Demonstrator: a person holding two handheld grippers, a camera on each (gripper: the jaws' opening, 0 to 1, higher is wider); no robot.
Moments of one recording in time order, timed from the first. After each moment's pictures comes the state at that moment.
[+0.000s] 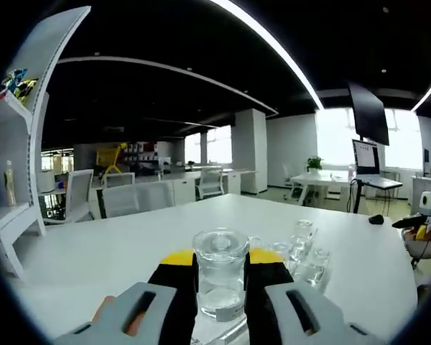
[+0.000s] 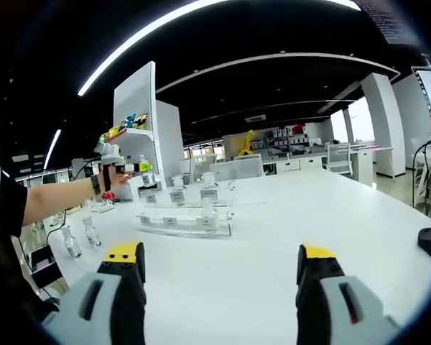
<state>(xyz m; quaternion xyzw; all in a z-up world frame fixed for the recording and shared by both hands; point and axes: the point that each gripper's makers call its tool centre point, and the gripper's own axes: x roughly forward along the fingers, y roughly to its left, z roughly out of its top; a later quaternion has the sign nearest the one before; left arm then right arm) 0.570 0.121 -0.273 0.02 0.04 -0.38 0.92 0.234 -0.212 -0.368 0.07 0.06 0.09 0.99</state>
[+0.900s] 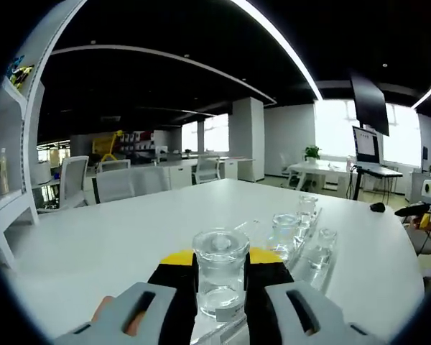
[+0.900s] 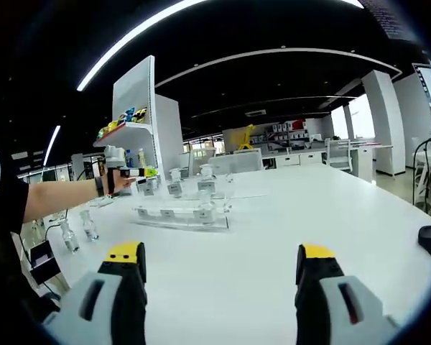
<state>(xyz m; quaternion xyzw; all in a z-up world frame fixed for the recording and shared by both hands) 0.579 0.105 -0.323 0.03 0.07 -0.39 0.92 0.234 -0.217 -0.379 0.06 0.07 0.10 0.99</state>
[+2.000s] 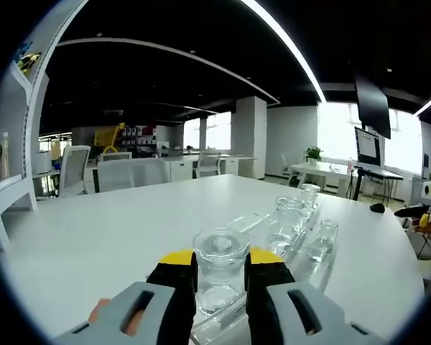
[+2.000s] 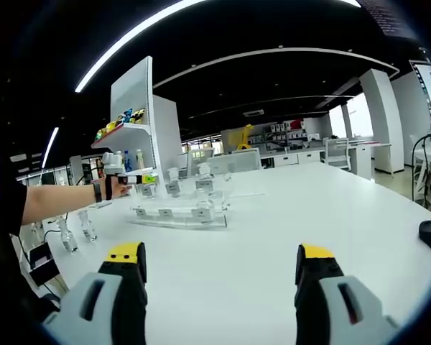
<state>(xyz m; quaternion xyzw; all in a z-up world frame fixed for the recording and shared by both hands) 0.575 0.117 -0.346 0.01 0.08 -0.38 0.92 0.233 -0.219 -0.386 0.07 0.07 0.09 0.99</state>
